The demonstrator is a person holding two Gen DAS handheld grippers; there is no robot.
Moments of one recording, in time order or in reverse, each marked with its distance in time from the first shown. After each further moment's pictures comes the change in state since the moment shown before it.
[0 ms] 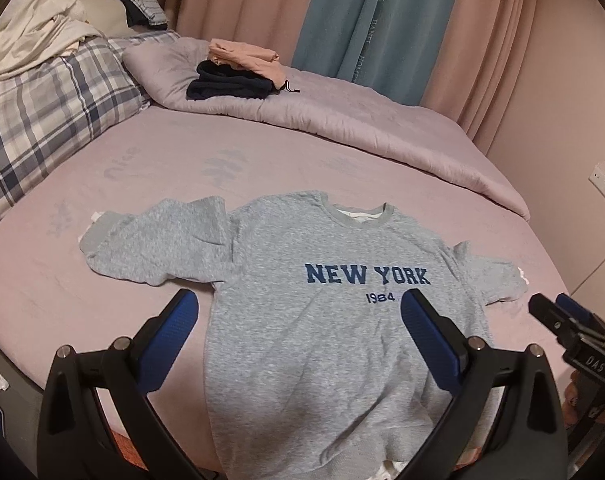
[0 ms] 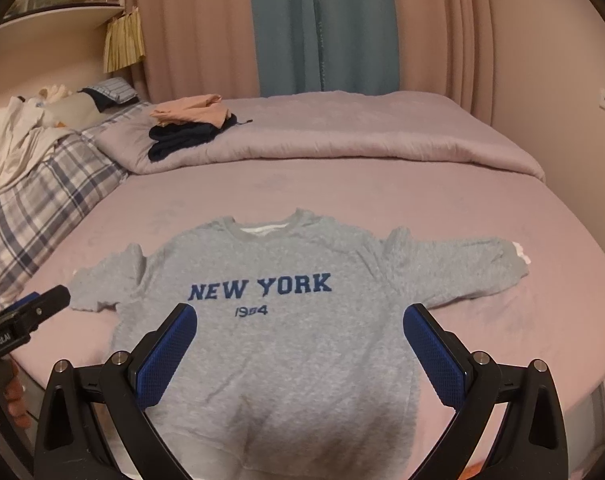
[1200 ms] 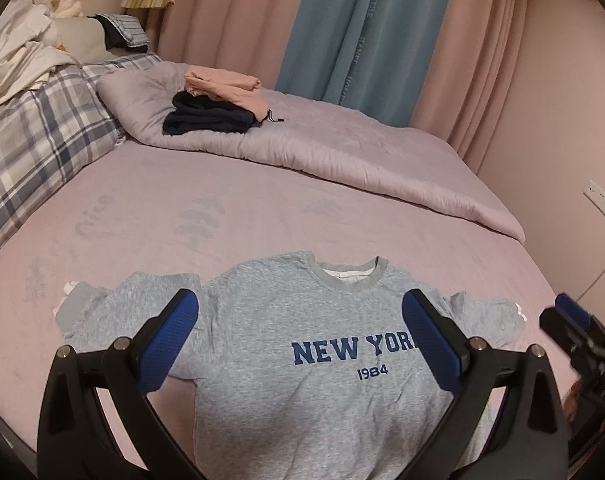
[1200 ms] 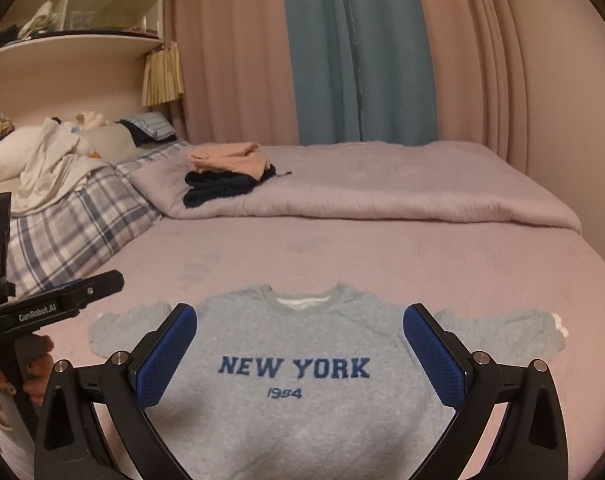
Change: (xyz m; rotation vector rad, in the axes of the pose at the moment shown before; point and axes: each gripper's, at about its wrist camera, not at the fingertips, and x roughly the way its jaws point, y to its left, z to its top) left arm 0.041 -0.007 0.075 0.036 -0.064 -0.041; right arm 0.019 0.014 0.046 -0.048 -0.163 0.125
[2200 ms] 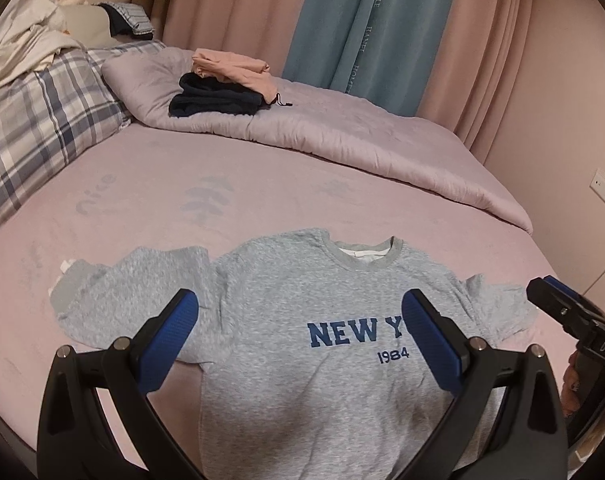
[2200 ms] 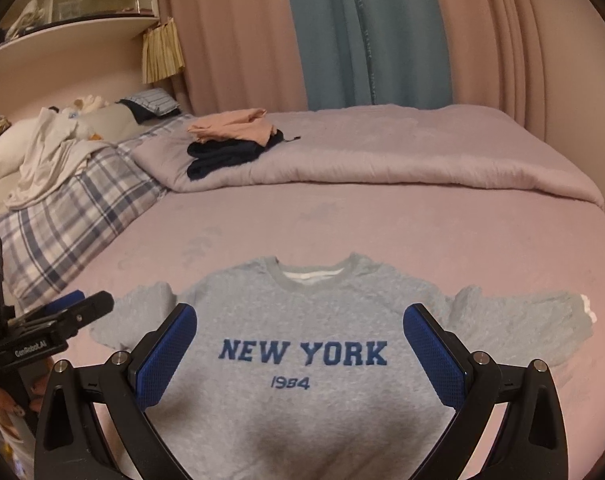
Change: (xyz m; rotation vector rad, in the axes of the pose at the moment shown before) left arm 0.018 0.015 -0.027 -0.014 0.023 0.015; right arm 0.039 -0.013 -0.003 0.025 0.109 0.067
